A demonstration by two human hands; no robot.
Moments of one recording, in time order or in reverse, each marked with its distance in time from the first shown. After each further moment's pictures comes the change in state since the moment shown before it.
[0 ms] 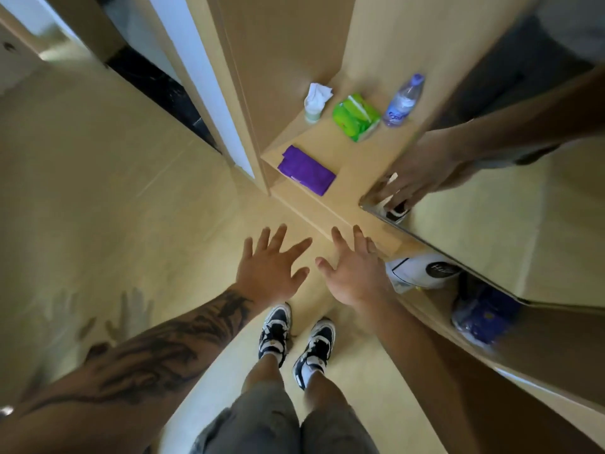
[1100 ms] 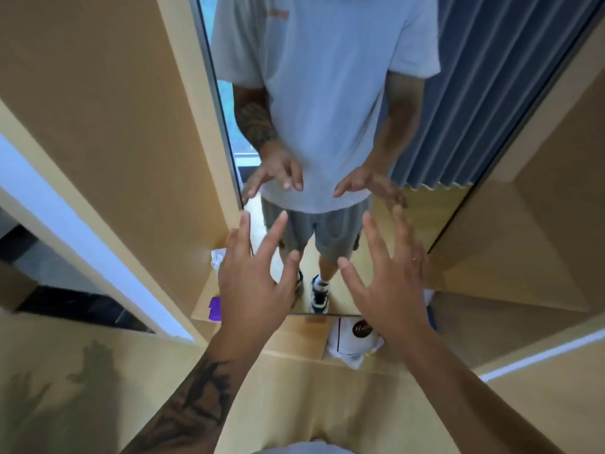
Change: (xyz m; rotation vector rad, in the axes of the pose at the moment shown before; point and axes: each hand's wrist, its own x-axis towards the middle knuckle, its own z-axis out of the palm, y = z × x) left_hand -0.156 0.182 -0.272 -0.471 0.801 0.513; right_hand -0.253 0.062 -0.227 0.117 1.235 0.116
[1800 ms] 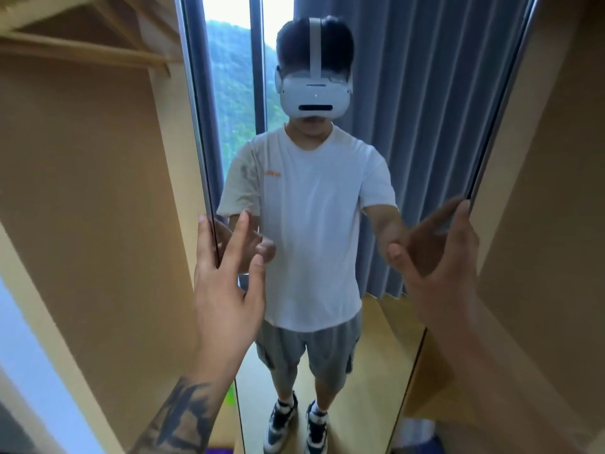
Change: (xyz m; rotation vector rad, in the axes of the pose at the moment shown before) left_hand 0.135 0.068 -0.066 -0.202 0.394 0.275; right_hand 0.158 0.026 -0.128 0.338 0.475 0.074
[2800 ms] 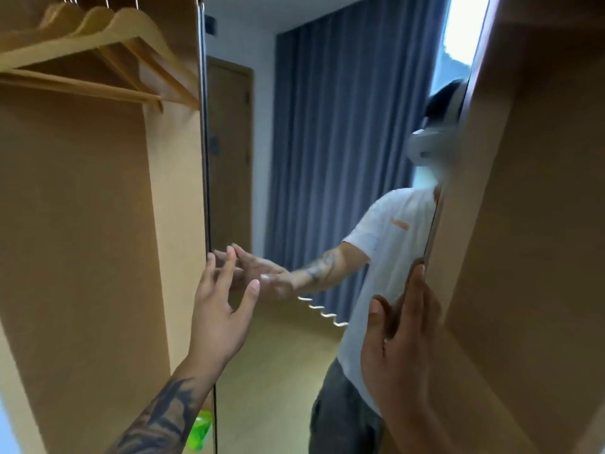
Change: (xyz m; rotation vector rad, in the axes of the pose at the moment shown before) left_hand 0.004 -0.007 0.046 -0.096 -0.183 -0.164; right_hand -0.052 -0.041 -0.024 -0.037 0.334 -0.310
